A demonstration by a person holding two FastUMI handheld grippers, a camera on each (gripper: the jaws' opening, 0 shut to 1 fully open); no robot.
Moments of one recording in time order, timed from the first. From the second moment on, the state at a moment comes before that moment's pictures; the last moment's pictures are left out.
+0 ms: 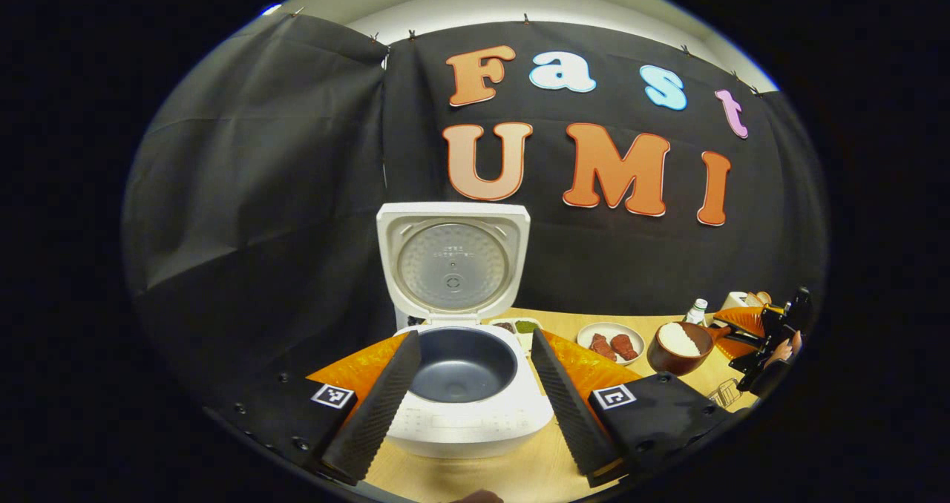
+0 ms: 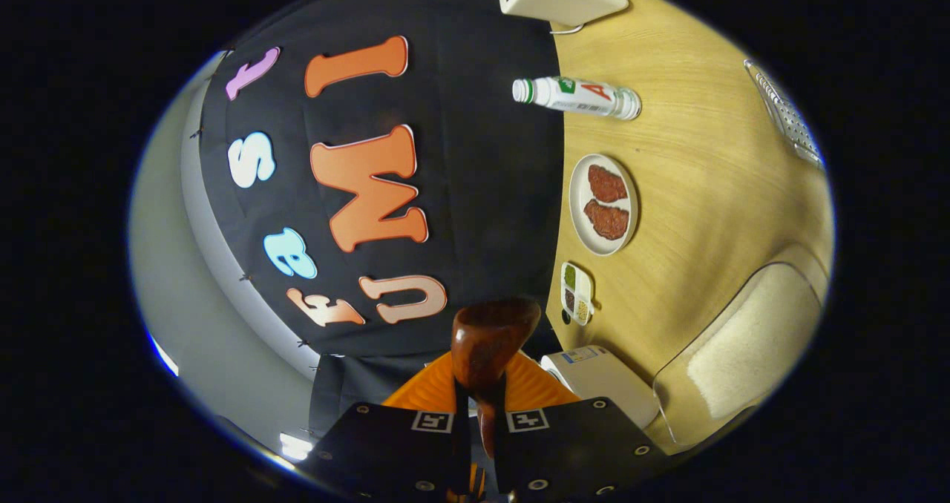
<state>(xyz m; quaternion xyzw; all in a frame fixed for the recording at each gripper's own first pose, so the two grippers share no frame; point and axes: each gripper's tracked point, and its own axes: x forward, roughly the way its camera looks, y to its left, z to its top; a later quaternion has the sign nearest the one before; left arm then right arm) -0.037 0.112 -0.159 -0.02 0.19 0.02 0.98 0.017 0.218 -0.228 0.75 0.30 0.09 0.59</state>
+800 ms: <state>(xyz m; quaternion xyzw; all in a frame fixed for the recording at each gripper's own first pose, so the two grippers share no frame) -0.069 0.252 -0.161 0.00 0.16 0.14 0.98 0.077 0.415 -0.203 0.63 0.37 0.16 0.67</state>
